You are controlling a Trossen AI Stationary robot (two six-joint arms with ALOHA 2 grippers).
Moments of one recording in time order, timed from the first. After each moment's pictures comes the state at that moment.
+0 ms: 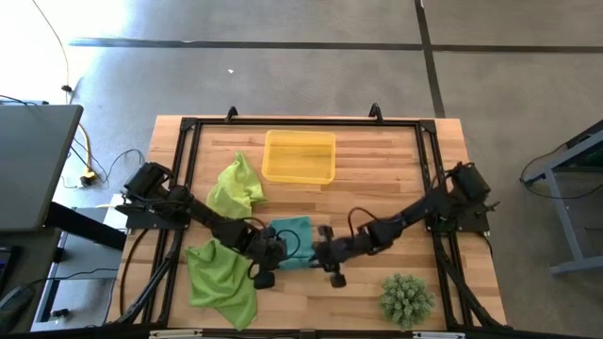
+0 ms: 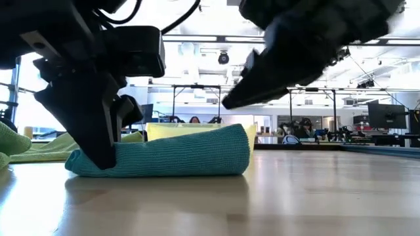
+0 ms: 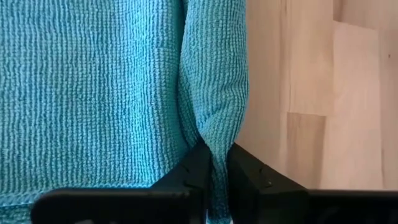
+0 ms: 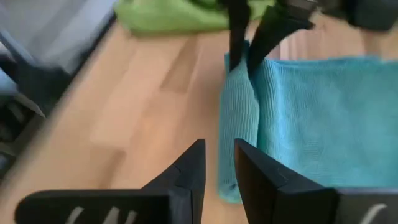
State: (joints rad) left arm -0.33 1.81 0.92 -0.17 0.02 -0.54; right arm 0.42 1.83 0.93 0.27 0.09 0.15
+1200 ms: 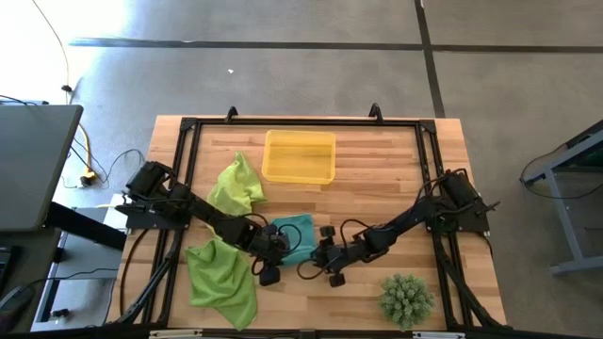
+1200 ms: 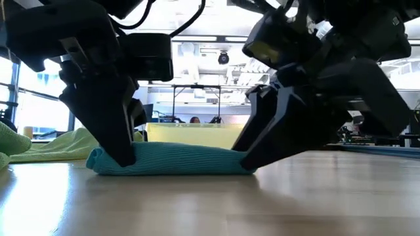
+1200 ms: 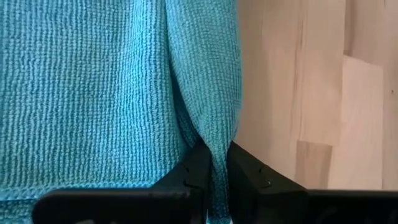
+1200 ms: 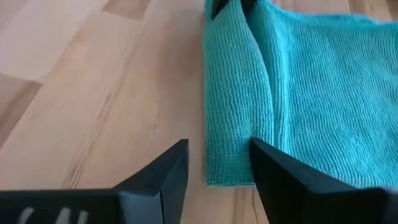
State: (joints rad) left arm -0.29 1.81 0.92 -0.13 0.01 -0.59; right arm 0.44 1.94 0.93 0.22 0.25 0.09
